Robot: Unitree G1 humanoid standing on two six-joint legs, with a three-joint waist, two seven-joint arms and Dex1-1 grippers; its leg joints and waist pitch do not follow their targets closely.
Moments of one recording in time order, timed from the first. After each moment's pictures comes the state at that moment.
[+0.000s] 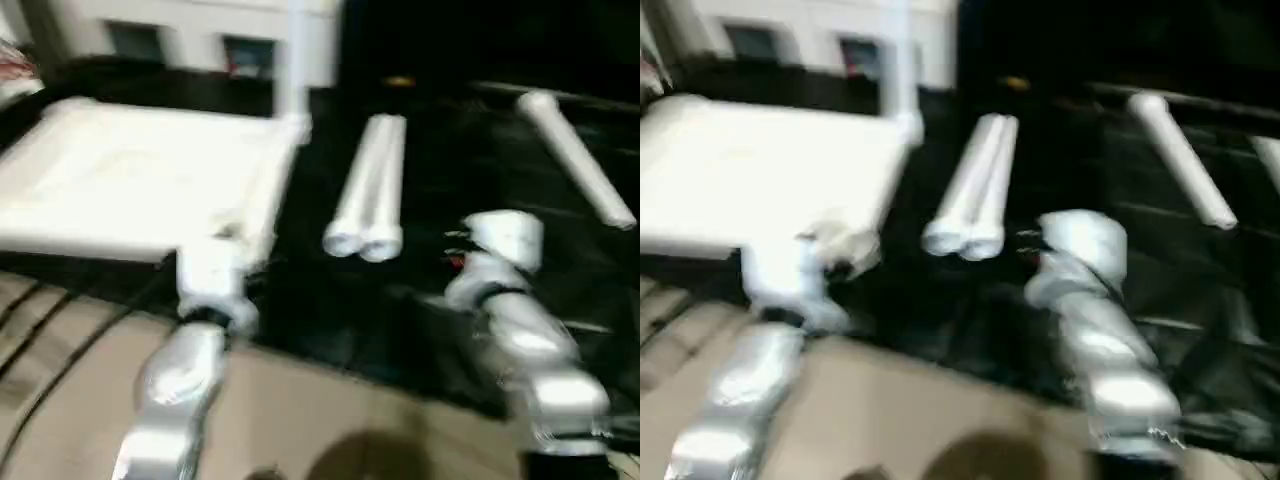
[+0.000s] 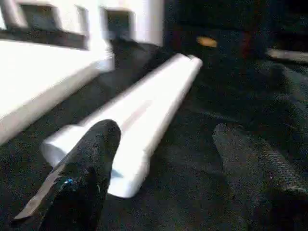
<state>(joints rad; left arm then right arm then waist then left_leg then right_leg) 0.00 0.05 -0.07 -0.33 -0.01 0.25 -0.07 -0.15 -0.12 0.00 -0.22 0.12 0.46 0.18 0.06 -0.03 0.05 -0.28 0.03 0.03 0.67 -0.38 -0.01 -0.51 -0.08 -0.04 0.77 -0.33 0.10</state>
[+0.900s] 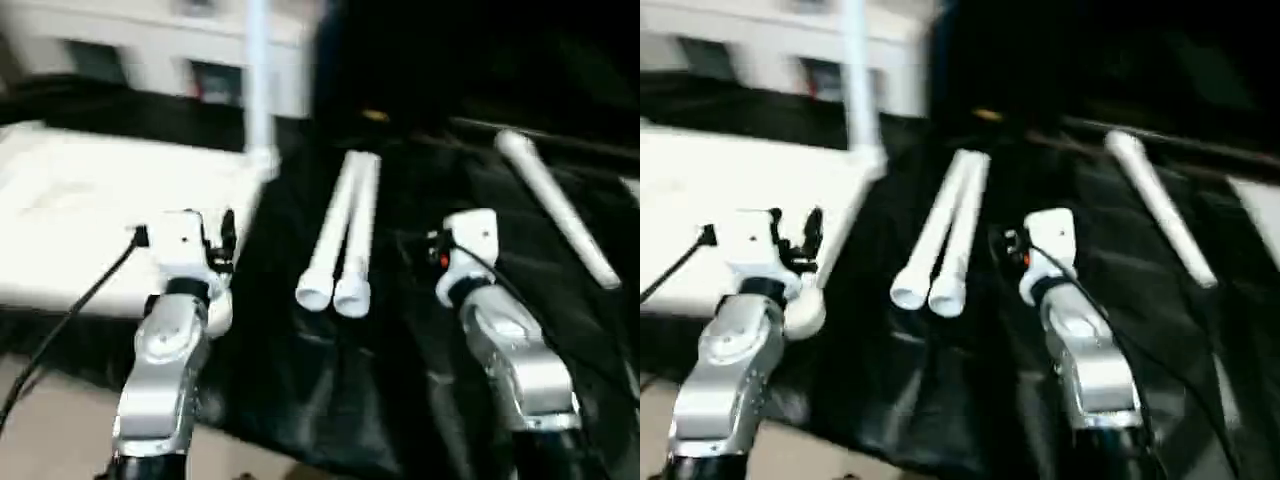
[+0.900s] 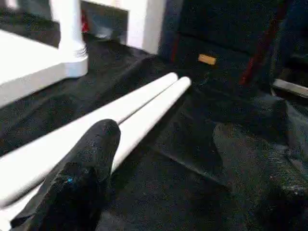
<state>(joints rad) -0.15 0.04 0.05 -0.16 -0.02 0.25 0.02 -0.25 -0.15 -0.01 -0.01 0.07 0.36 0.16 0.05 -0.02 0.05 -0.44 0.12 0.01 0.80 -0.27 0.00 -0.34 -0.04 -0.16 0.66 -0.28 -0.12</state>
